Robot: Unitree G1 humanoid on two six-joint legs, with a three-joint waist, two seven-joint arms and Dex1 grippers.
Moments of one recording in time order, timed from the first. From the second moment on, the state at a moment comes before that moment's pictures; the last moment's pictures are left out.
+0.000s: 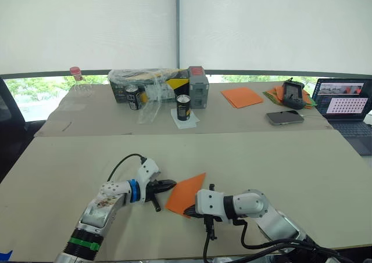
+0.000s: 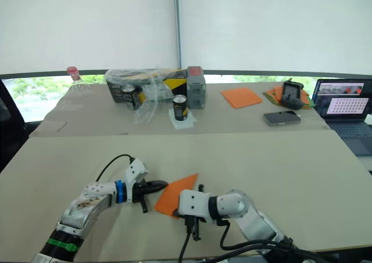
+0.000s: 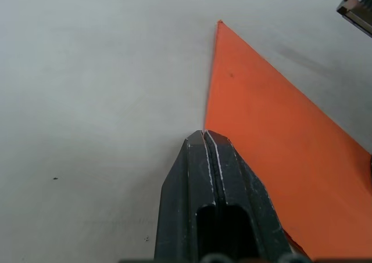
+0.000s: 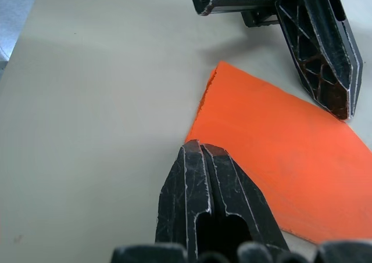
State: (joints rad) left arm -0.23 0.45 -0.12 0.00 -0.26 0.46 -0.90; right arm -0.25 -0.53 0.54 -0.28 -0.06 0.26 0.96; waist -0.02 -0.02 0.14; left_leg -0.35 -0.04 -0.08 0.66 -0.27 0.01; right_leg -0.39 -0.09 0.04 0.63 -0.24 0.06
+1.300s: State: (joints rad) left arm -0.07 0.60 -0.03 -0.15 -0.44 0.51 -1.03; right arm -0.58 -0.49 0.45 0.14 -0.16 0.08 0.98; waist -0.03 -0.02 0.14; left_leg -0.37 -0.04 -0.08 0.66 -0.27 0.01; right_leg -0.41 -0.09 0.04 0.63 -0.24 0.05
